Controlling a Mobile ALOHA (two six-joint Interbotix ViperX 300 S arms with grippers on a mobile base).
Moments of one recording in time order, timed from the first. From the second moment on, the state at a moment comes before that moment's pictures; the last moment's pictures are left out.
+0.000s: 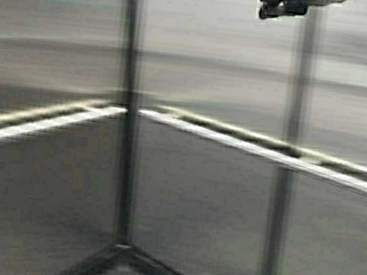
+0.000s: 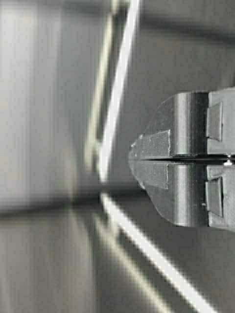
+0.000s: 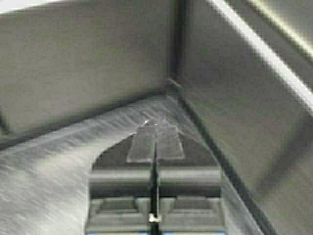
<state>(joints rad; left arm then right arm) -0.13 -0.80 1.23 0.12 -0.41 -0.09 0.45 -0.30 0.83 -0.19 -0.12 0.10</state>
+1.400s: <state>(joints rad) -0.17 -0.86 1.24 0.12 -0.40 -0.10 0.53 -0.24 0.82 -0.19 -0.16 0.11</state>
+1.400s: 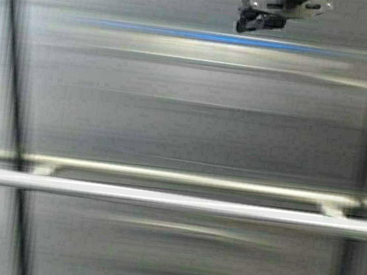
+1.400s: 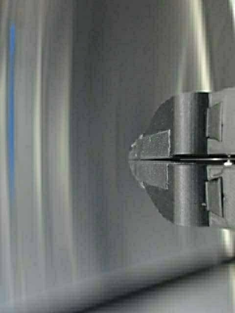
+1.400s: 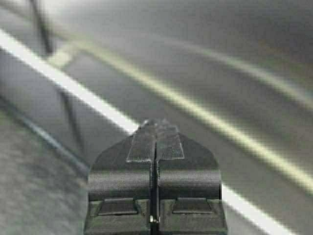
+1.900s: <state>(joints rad) -0.17 -0.87 1.22 0.12 -0.40 -0.11 0.54 -0.24 0.81 -0.19 -0.19 0.11</state>
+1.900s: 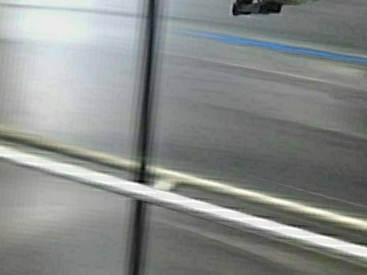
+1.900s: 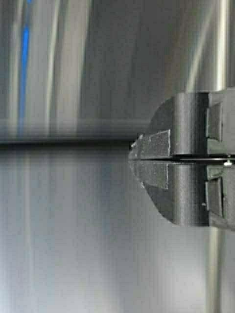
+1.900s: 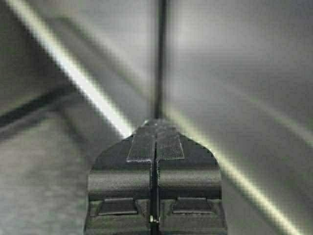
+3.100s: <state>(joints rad) -0.17 -0.82 1.23 0.12 -0.40 -0.11 0.52 -0.21 0.83 -0.18 -0.25 0.13</state>
